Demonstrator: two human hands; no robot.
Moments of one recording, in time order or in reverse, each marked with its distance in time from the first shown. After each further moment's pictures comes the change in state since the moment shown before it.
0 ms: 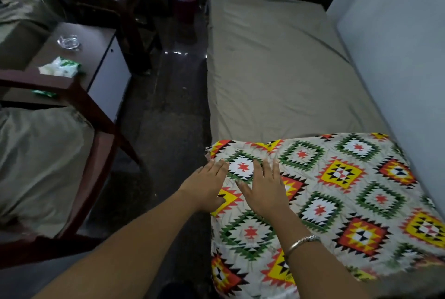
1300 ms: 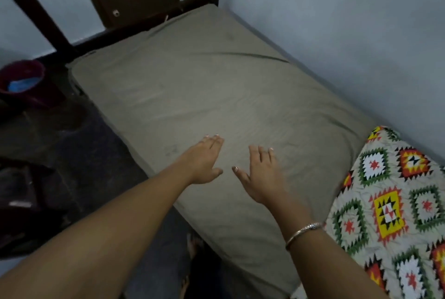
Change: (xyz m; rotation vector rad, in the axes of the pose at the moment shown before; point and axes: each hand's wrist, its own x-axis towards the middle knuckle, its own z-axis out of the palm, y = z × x) left_hand 0.575 -0.197 -0.391 0.279 -0.132 0.589; right_hand 0.536 -0.017 -0.234 0.377 0.227 0.575
